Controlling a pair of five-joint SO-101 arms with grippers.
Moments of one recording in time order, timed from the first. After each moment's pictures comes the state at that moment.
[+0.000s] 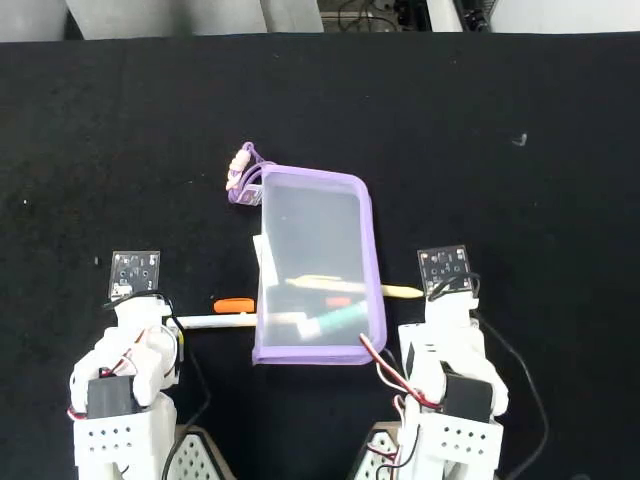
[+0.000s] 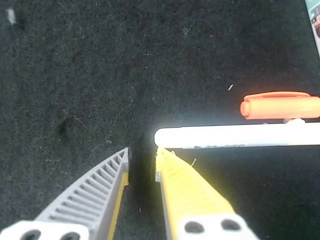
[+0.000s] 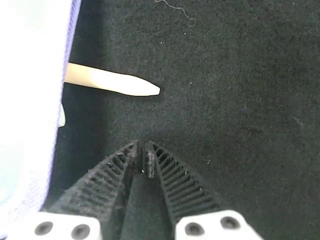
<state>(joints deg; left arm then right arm) -12.4 -103.8 96.1 73.9 -8.0 11.7 -103.2 96.6 73.6 17.2</state>
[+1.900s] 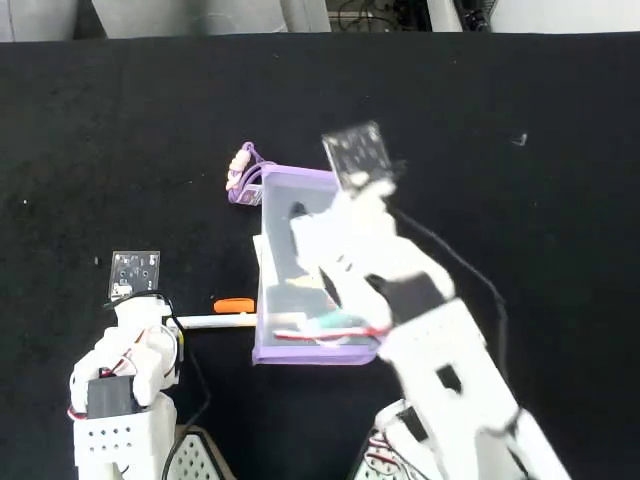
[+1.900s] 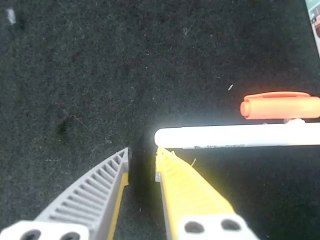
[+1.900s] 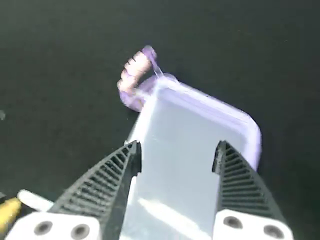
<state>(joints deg) -12.4 -103.8 96.1 73.9 -8.0 -25.6 -46.1 50.5 42.9 -6.5</state>
